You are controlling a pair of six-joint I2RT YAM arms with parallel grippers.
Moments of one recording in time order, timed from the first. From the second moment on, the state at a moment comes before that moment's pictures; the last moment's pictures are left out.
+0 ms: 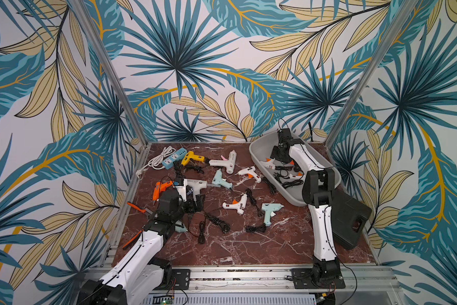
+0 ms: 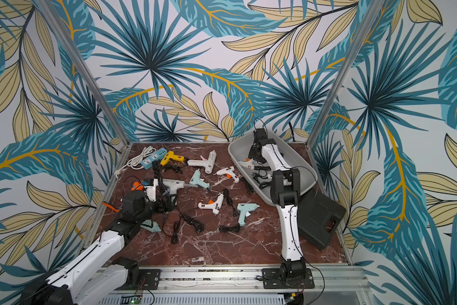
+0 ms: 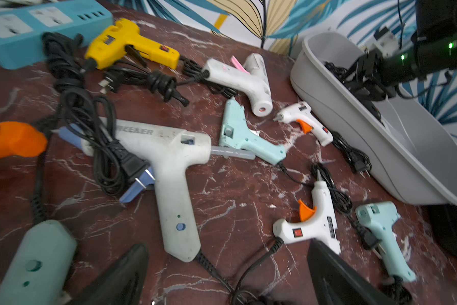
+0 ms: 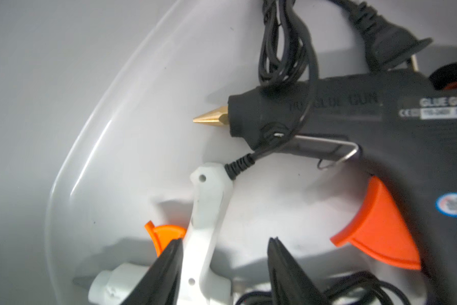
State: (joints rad) left arm -0.22 0.96 0.43 0.01 0.25 -0.32; right arm 0.11 2.44 2.22 -0.84 0.09 0.44
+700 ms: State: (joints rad) left arm -0.40 1.34 0.78 -0.16 0.43 0.16; right arm 0.12 1.62 1.44 -0.74 0.06 0.46
